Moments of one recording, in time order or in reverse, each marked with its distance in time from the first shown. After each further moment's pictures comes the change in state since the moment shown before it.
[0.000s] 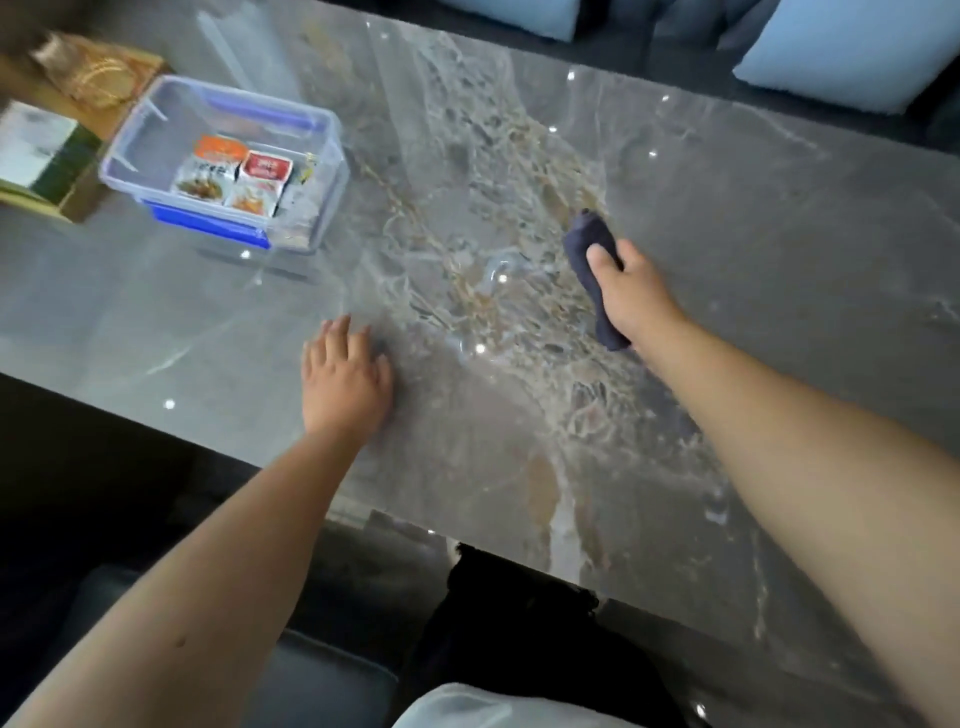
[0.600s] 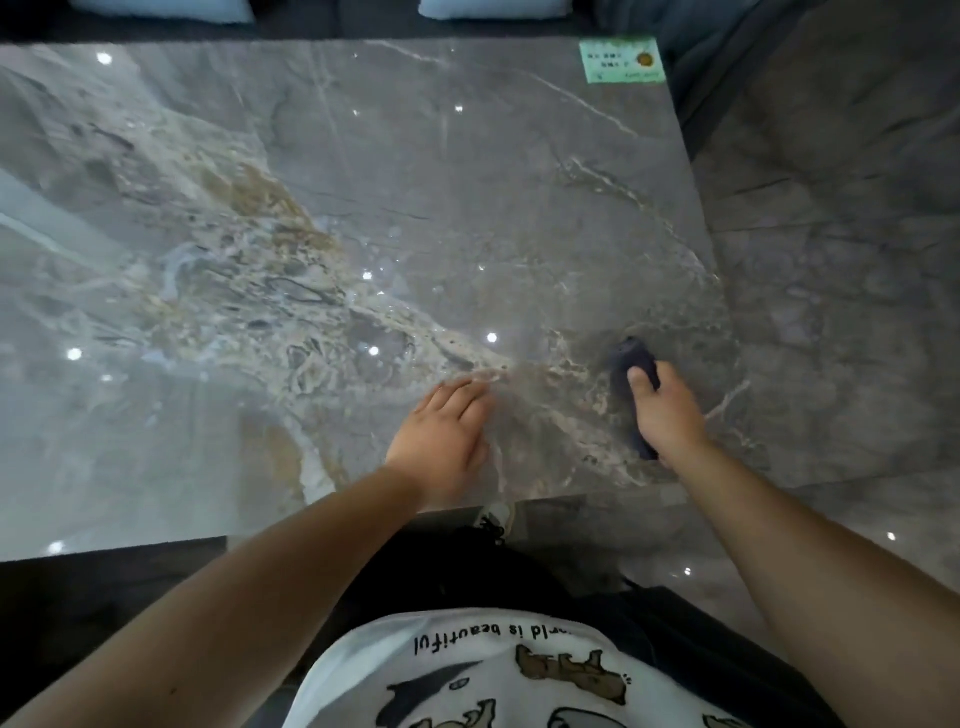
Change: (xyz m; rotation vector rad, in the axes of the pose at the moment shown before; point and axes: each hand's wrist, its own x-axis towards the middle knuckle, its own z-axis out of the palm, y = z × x) left_hand -0.187 0.311 0.069 -0.058 -0.405 1.011; right_hand -0.259 0.256 -0.248 -0.172 0.331 0.603
